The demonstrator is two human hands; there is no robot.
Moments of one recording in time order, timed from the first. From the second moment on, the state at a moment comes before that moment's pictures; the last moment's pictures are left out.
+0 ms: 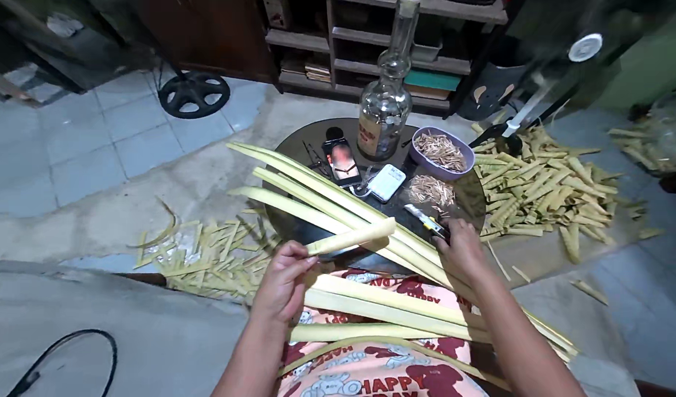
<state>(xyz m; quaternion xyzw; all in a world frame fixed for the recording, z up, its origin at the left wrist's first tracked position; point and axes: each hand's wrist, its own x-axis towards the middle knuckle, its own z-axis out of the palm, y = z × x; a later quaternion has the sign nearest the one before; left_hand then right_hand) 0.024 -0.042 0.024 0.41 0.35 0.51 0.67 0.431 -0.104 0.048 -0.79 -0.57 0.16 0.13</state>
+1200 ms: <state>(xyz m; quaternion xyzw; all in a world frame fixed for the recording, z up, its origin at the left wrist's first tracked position) 0.040 -0.064 0.039 0.37 0.37 0.47 0.71 0.387 -0.115 0.070 -0.65 -0.67 0.28 0.22</state>
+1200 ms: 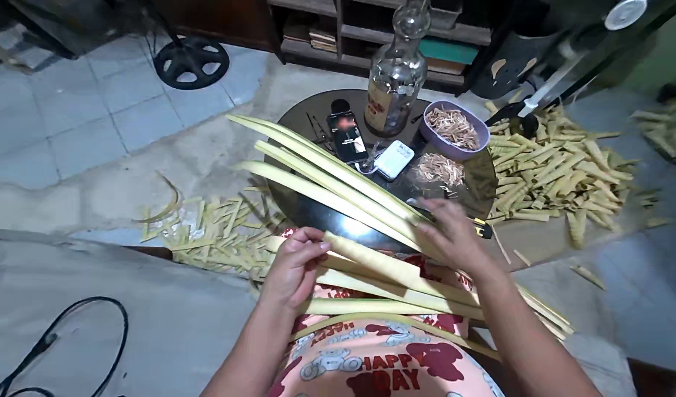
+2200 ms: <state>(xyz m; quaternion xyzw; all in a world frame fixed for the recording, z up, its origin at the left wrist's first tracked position) 0.038 -0.075 0.053 0.91 0.37 0.19 0.05 0.303 -0.152 0.108 -0.57 -0.79 0.24 -0.01</state>
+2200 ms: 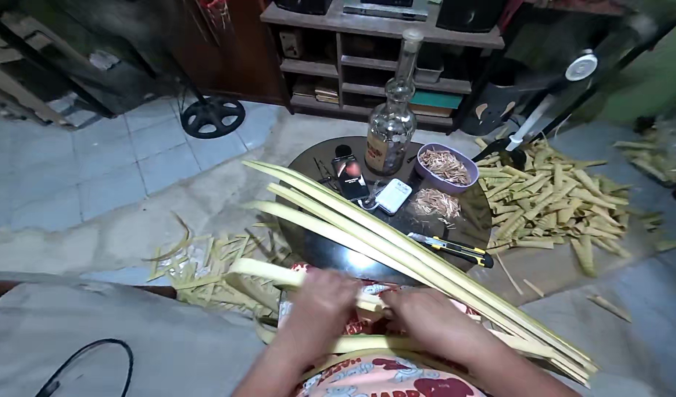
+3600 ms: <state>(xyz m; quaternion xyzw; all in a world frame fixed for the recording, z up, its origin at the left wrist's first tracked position) 0.064 -0.083 0.061 0.56 0.45 0.37 0.58 0.262 -0.121 0.072 -0.44 -0.77 0.07 0.45</state>
